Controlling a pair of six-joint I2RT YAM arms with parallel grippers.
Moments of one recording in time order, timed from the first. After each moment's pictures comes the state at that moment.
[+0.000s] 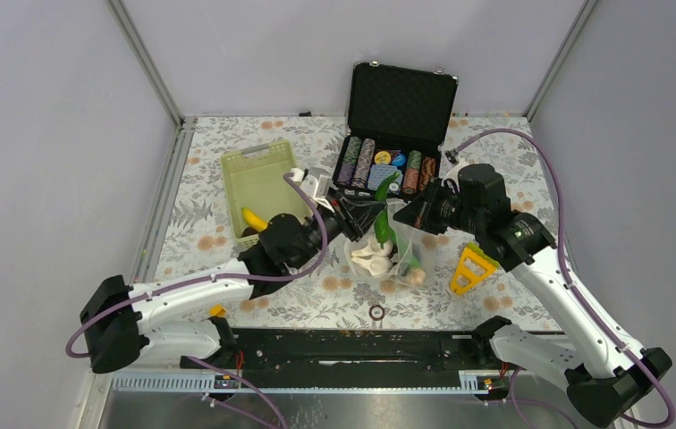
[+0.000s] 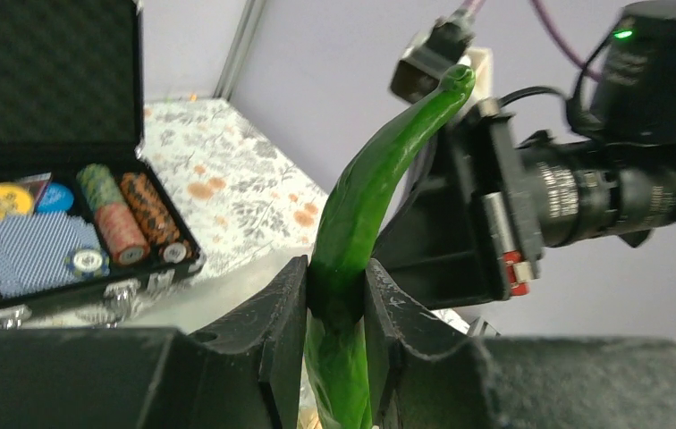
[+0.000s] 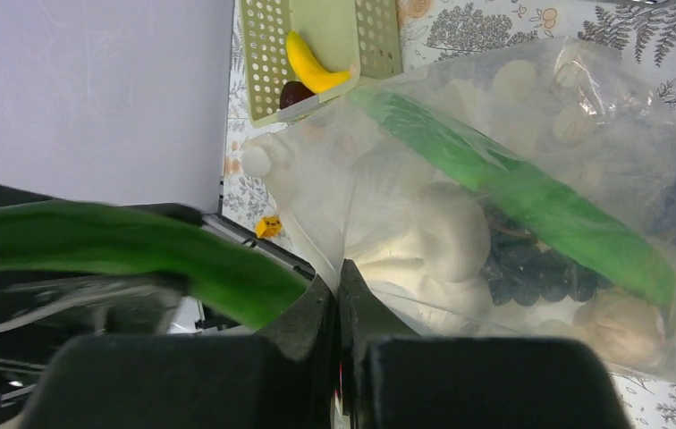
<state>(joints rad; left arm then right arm) -1.03 1.16 0.77 0.61 -0.14 -0.46 0.53 0.99 1.09 -0.65 -0.25 0.83</state>
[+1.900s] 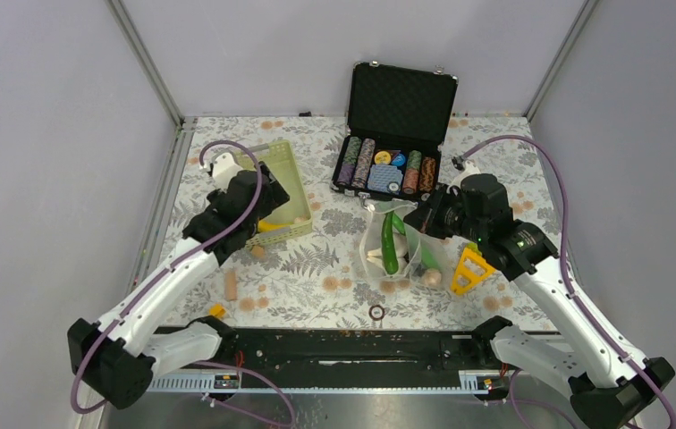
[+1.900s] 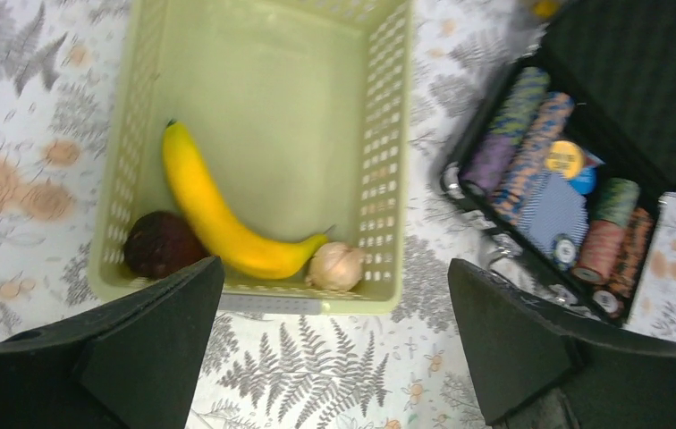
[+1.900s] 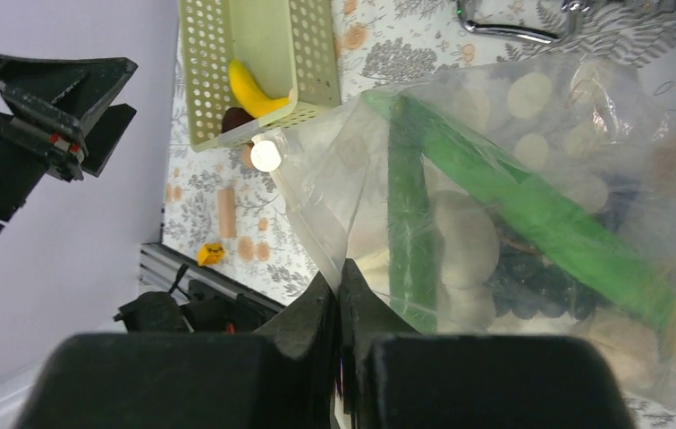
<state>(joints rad) -0.58 1.03 0.95 -0.50 -0.59 -0.83 0.53 0.92 1.00 -0.62 -0.14 0.76</state>
